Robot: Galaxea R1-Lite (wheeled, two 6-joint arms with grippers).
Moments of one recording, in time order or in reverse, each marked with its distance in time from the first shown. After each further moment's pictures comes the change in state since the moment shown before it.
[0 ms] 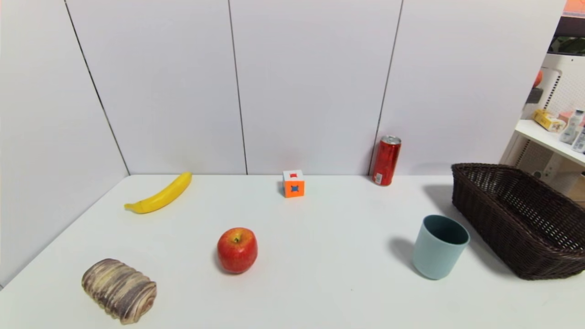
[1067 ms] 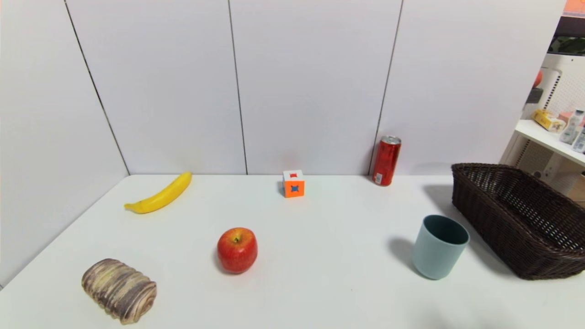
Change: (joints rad) left arm 0.000 0.000 0.000 0.000 0.000 0.000; right arm 0.030 0.639 -0.579 0.041 0.021 -0.073
